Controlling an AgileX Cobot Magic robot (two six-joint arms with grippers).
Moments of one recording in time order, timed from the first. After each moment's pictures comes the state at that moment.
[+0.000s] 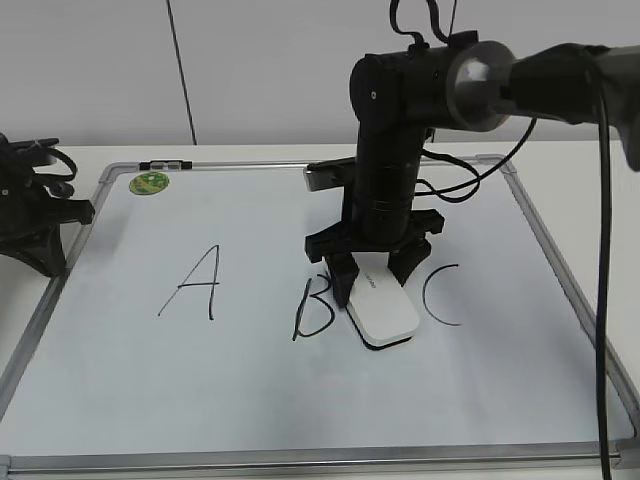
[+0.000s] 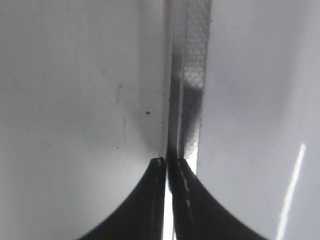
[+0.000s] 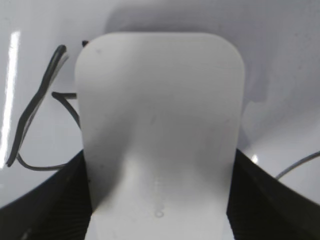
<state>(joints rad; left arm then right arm) 0.01 2.13 -1.47 -0.13 0.88 -0.03 0.49 2.30 -1.85 0.11 1.23 0.06</state>
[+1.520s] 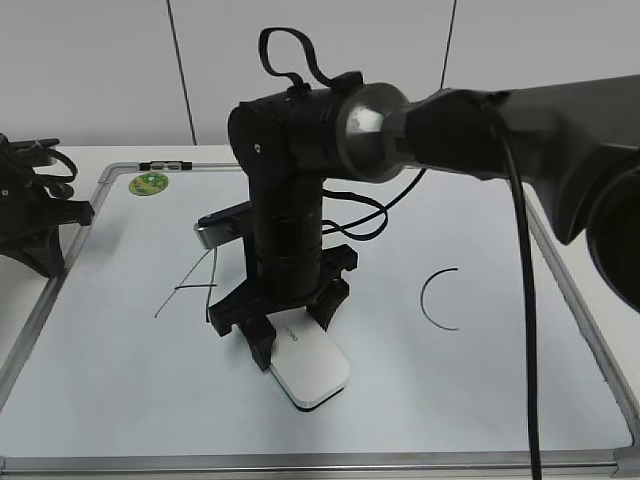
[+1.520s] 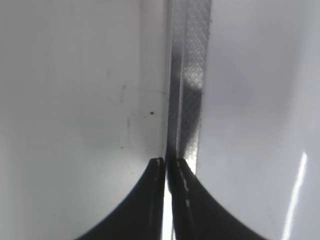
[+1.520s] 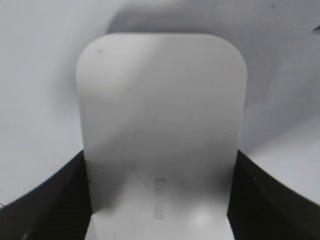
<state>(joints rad) 0.01 2.13 -1.47 -0.12 0.88 -0.03 0.73 2.32 -1.86 0.10 1.24 0.05</state>
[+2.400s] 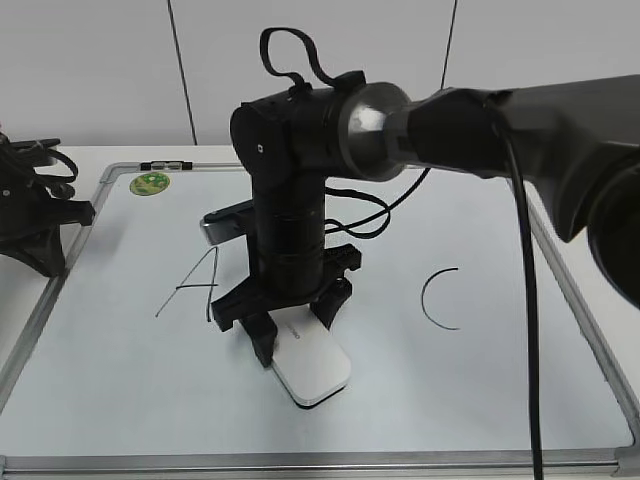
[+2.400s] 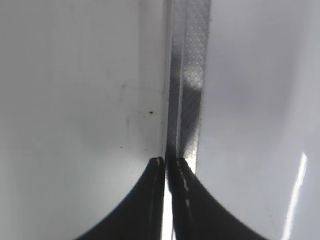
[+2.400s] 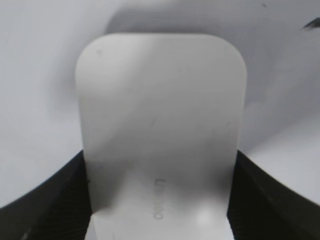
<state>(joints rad) 0.01 2.13 -1.47 -0.12 0.89 -0.03 0.71 2.32 -1.87 0.06 1.24 0.10</state>
